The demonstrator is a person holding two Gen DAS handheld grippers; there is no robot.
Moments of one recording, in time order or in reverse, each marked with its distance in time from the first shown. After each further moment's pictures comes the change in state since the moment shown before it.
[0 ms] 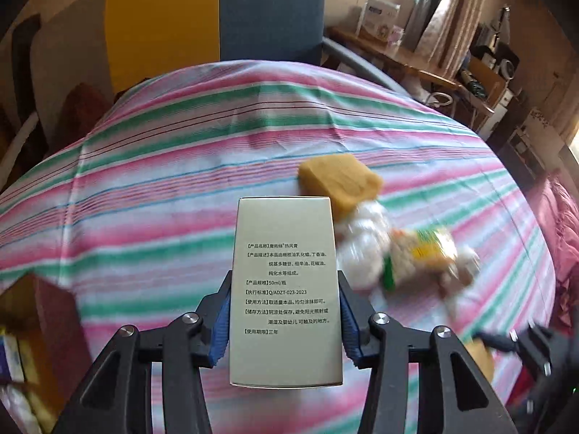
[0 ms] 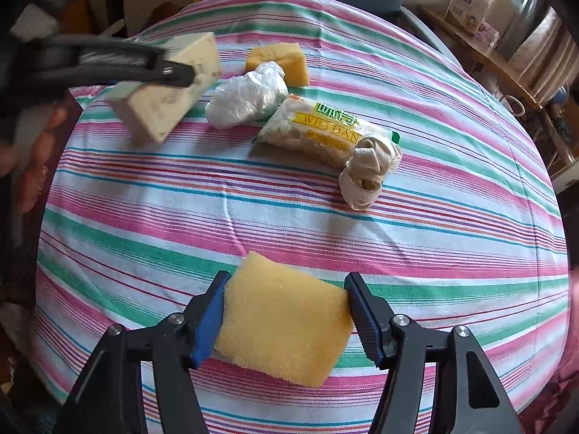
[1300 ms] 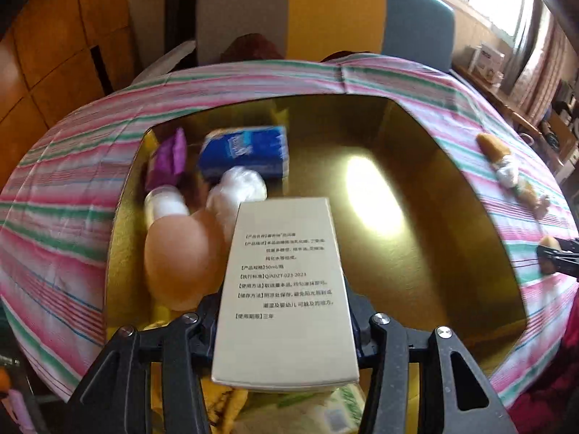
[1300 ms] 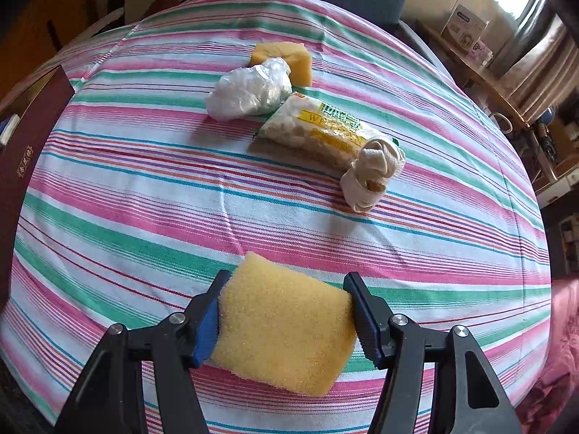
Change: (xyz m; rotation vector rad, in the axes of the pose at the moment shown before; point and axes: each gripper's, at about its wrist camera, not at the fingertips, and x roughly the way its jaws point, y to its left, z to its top) left arm -0.133 0.220 -0.198 -0.299 -0.015 0.274; right arm -0.002 0.020 -0.012 -0.049 -0.027 -0.102
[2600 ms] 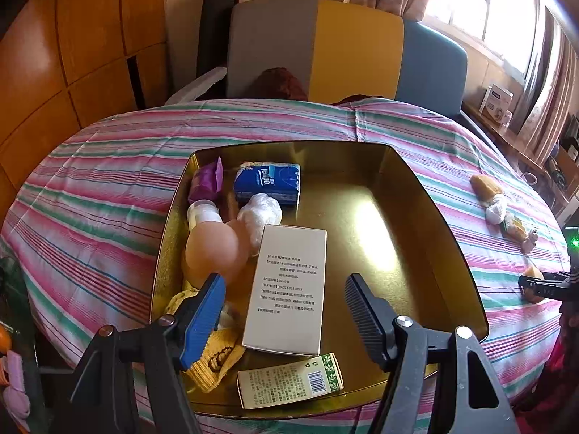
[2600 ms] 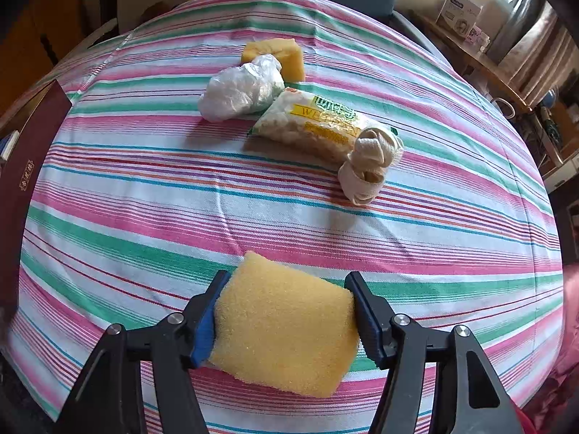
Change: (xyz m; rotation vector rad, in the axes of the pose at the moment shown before) left arm -0.061 -0.004 -0.014 -0.093 -0.142 0.040; right arm 0.015 -0.006 0.010 0.053 0.008 0.046
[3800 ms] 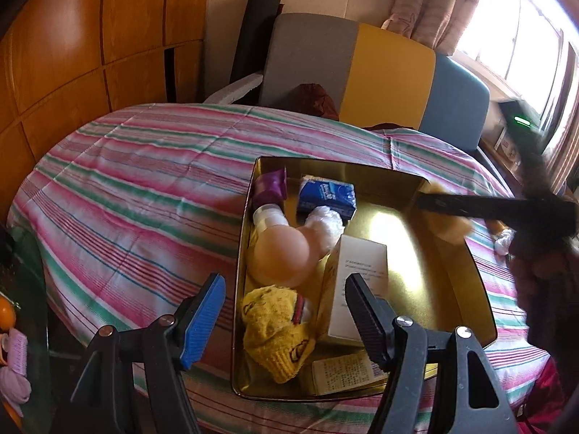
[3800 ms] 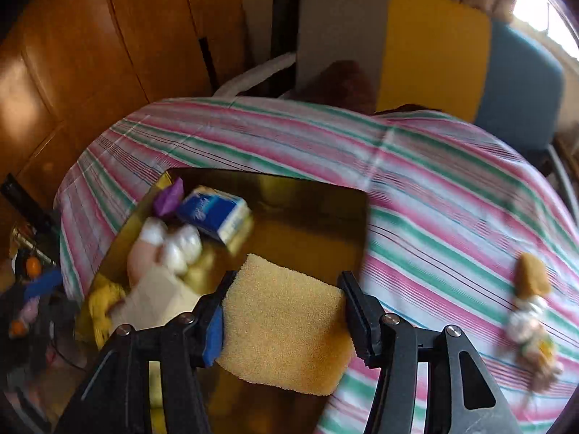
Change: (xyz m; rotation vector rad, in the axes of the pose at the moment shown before) left arm -0.025 0.073 -0.010 -0.135 -0.050 0.000; right arm -0.083 0.305 0.099 -0.324 -0.210 0.393
